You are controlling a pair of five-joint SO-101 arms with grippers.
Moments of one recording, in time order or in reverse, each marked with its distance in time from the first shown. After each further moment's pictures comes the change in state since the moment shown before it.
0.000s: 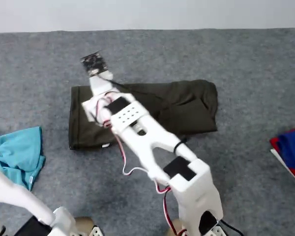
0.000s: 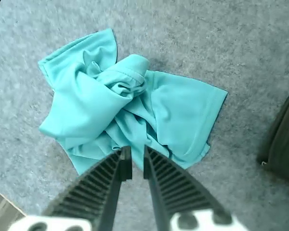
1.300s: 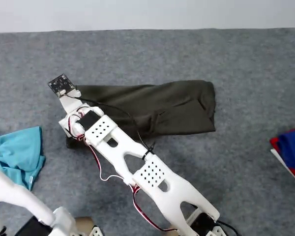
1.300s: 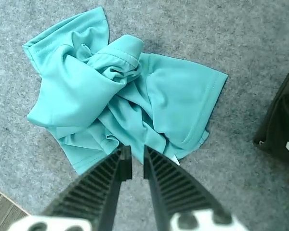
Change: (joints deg) left arm 0.0 -0.3 4.9 -0.4 -0.1; right arm -8.0 46.1 -61.5 20.5 1.9
